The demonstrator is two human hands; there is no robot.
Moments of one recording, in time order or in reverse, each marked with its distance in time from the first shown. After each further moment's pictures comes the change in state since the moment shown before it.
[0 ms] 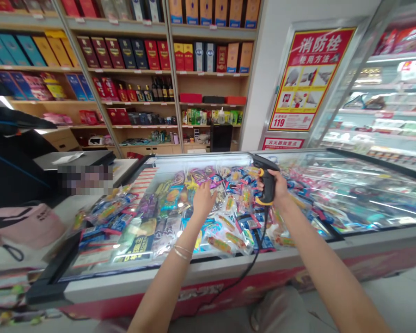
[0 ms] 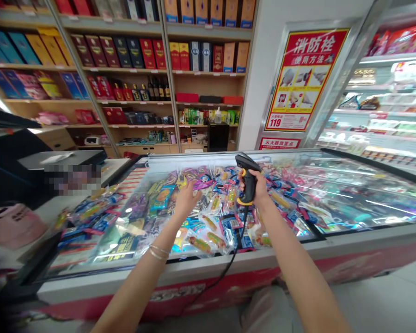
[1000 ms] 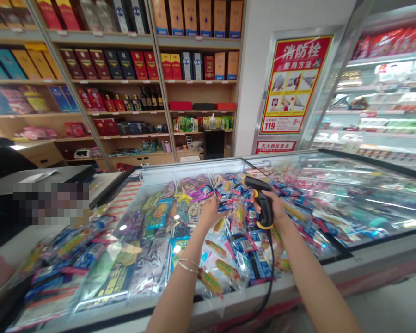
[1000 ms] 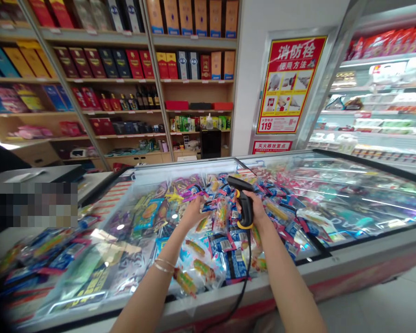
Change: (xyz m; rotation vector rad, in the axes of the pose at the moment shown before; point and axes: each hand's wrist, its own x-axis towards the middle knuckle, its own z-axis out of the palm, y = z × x) left_hand 0.033 0.013 0.076 -0.189 -0.301 0.129; right_hand 0.001 0.024 -0.056 -0.080 -0.038 0.050
